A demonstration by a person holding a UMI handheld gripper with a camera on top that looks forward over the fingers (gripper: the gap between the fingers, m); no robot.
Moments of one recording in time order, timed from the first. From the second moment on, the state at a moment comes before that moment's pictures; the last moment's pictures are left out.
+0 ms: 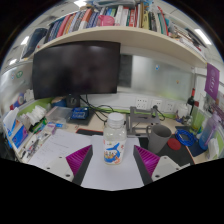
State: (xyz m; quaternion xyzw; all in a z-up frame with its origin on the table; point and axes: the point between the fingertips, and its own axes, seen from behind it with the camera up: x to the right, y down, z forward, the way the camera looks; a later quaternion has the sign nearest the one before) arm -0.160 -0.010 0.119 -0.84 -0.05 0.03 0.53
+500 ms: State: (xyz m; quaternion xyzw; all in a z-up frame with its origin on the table) arm -0.179 0.068 0.073 -0.81 -0.07 0.06 0.58
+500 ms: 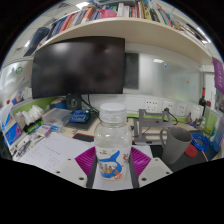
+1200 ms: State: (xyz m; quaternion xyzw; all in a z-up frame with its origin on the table) arm -0.139 0.102 0.144 -0.78 0.24 0.31 0.48
